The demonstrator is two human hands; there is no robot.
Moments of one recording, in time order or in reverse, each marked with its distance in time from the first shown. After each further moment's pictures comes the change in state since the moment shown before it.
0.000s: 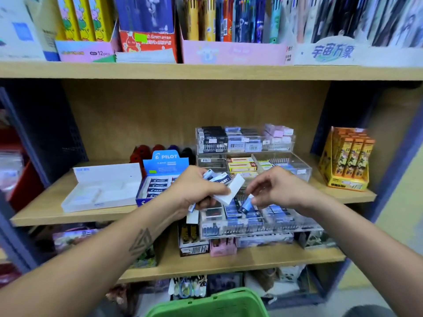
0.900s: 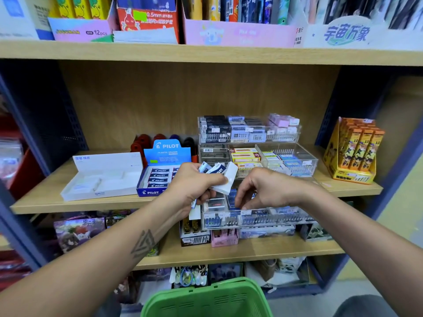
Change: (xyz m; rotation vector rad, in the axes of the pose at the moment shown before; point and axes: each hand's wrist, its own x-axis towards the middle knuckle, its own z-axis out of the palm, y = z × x) left_hand -0.002 -0.014 0.004 -0.082 0.186 -0.054; right_hand 0.019 -0.007 0.018 -0.375 -0.379 -0.173
